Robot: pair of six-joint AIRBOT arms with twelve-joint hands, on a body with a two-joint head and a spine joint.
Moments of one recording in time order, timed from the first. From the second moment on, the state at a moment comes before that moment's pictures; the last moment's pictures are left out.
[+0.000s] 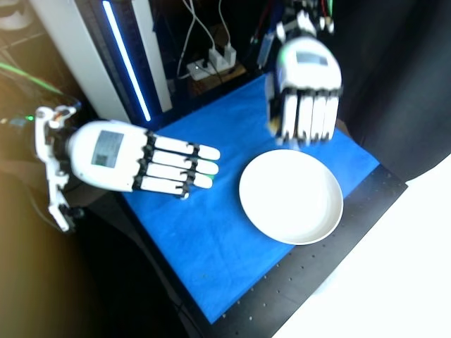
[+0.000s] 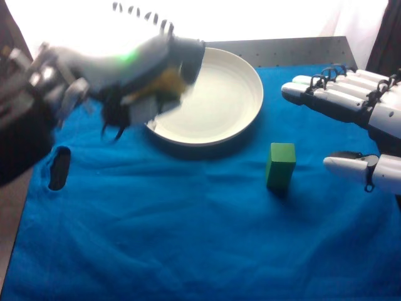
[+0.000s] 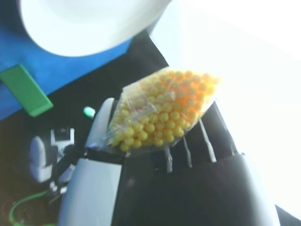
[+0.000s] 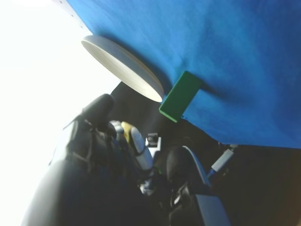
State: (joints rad) left arm 0.61 -0.99 1.01 -0.08 -0.62 1.31; right arm -0.95 -0.89 1.03 -0.13 0.85 -0.65
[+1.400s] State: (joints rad) left arm 1.08 -0.89 0.87 -0.39 -1.11 1.14; right arm -0.95 -1.01 1.12 -0.14 0.83 -0.53
